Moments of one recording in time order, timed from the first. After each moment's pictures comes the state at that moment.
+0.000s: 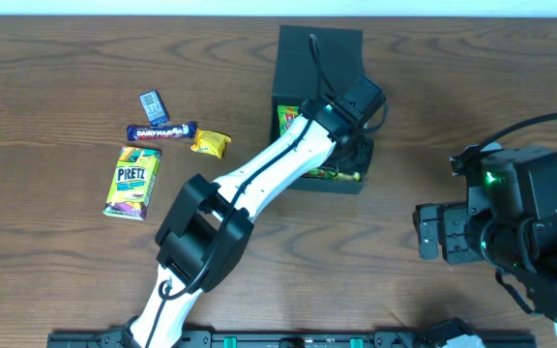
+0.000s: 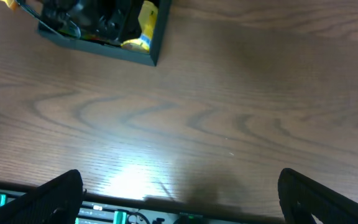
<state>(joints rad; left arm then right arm) -0.77 2.18 1.87 -0.94 0.22 -0.50 0.34 1.06 1.59 -1.61 0.10 0.20</state>
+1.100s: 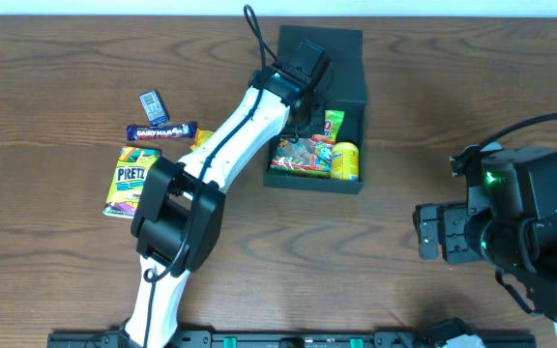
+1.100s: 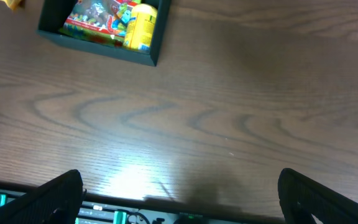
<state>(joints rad) -0.57 2.18 1.87 -0.91 0.12 -0.51 0.34 1.06 1.59 -1.61 0.10 0.20</state>
